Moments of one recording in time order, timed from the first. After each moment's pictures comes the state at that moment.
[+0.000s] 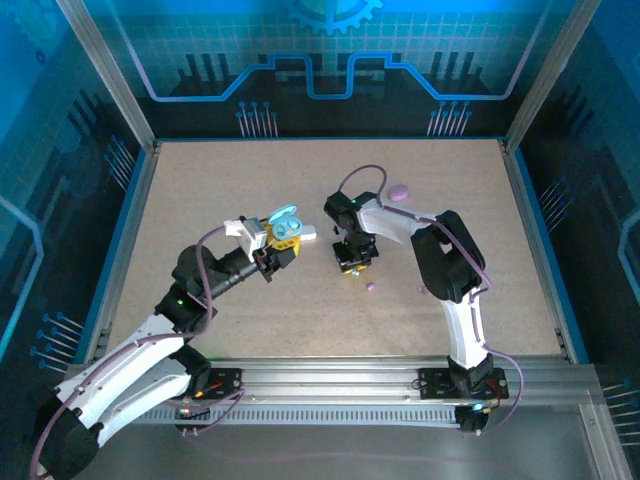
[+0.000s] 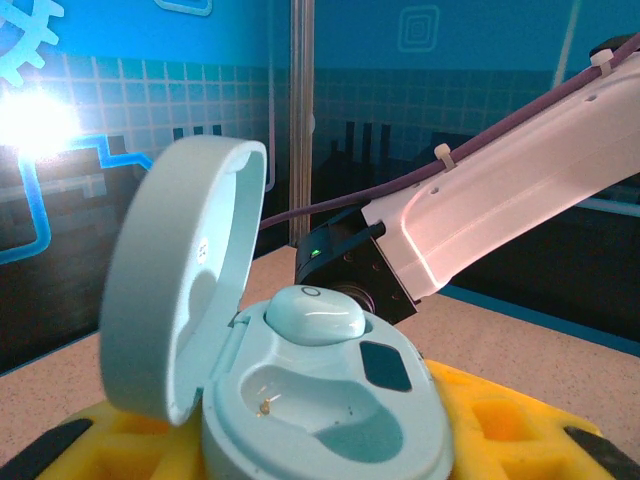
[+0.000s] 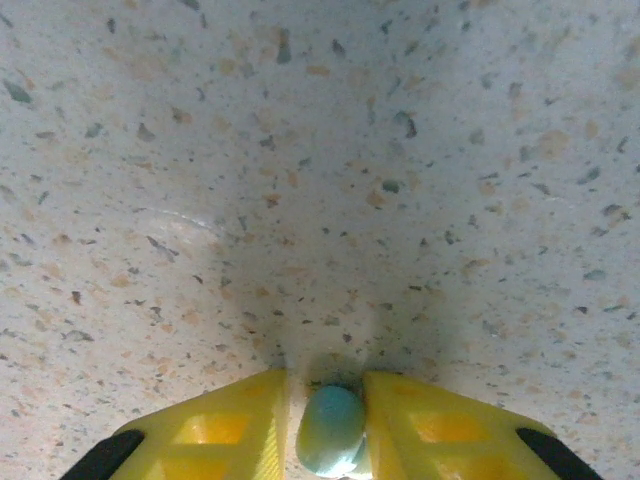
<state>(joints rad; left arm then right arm) -0.55 0.77 0.49 0.39 0.32 -0.06 0.63 2.10 1.53 -1.03 -0.06 0.36</state>
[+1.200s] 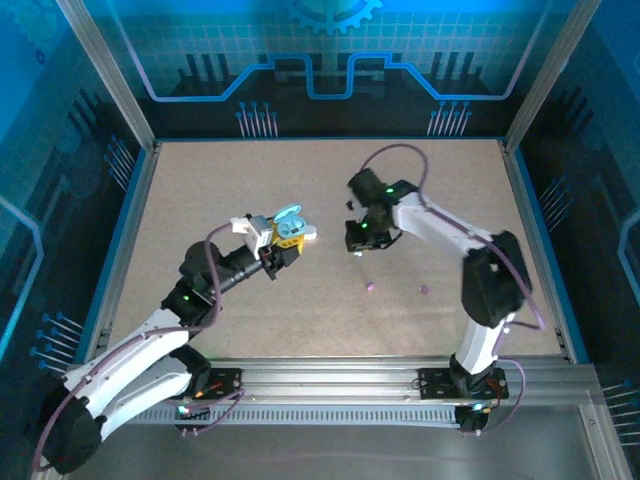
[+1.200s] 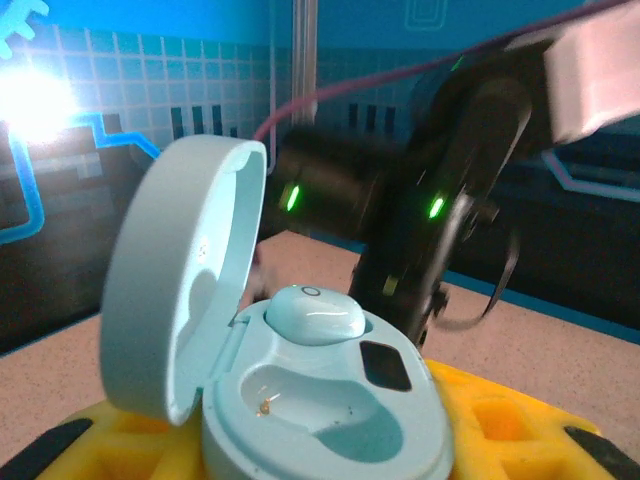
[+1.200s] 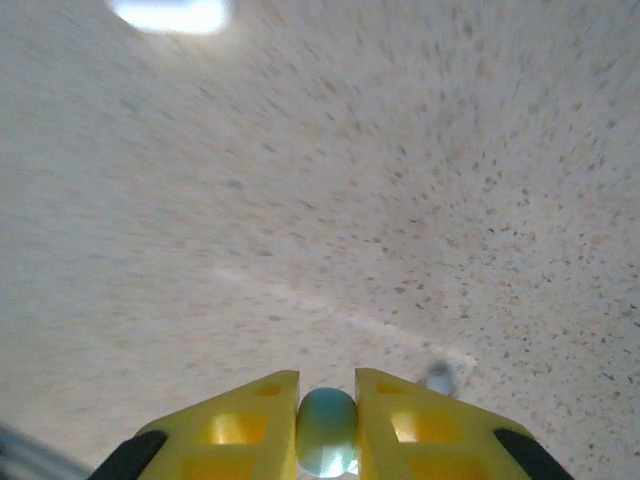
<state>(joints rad) -0.55 0.86 0.49 0.44 0.32 -0.07 0.53 1.73 1.43 -0.95 -0.23 0.40</state>
